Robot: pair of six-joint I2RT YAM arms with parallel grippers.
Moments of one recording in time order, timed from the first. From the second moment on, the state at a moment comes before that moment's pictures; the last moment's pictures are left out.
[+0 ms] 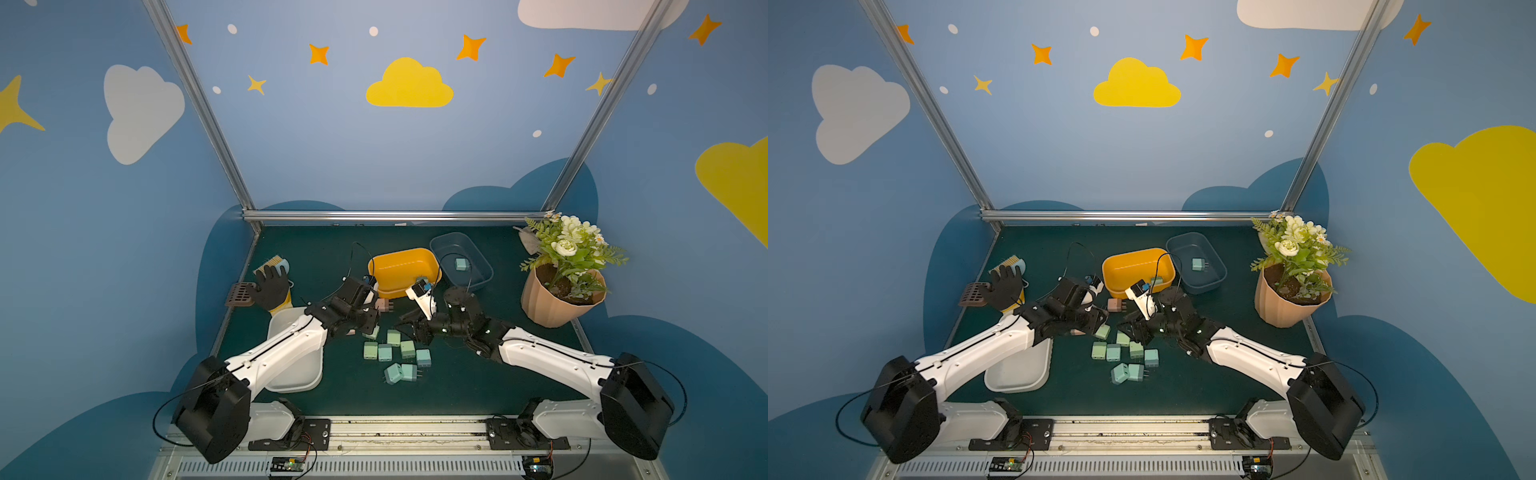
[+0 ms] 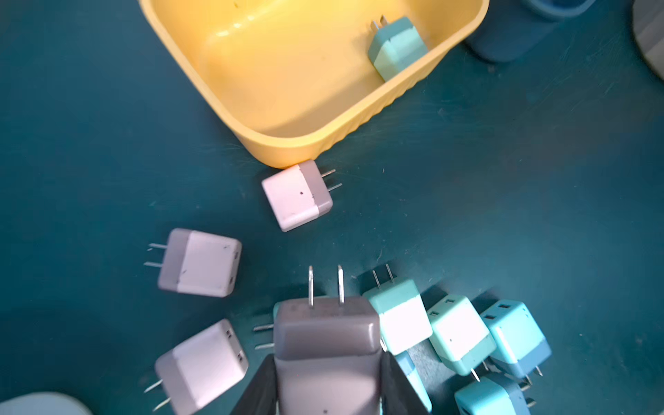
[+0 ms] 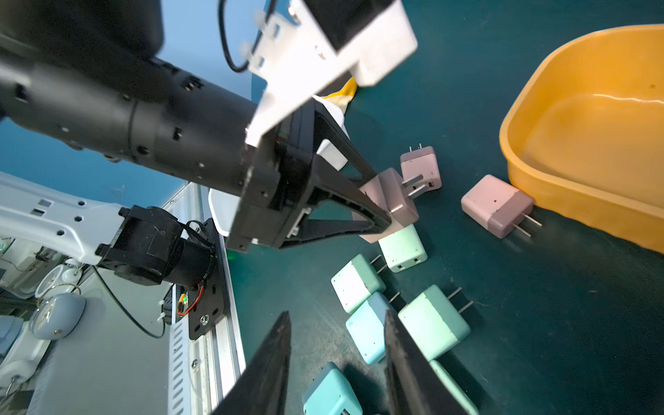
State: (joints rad) left arm -0.60 1.28 0.86 -0.48 0.01 -0.25; right arm 0.85 1.32 0.75 0.10 -0.46 0.27
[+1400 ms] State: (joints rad) left arm -0.26 0.87 0.61 -0.72 -0.15 -0.69; right arm 1.09 1.52 0.96 0.02 -0.45 -0.02
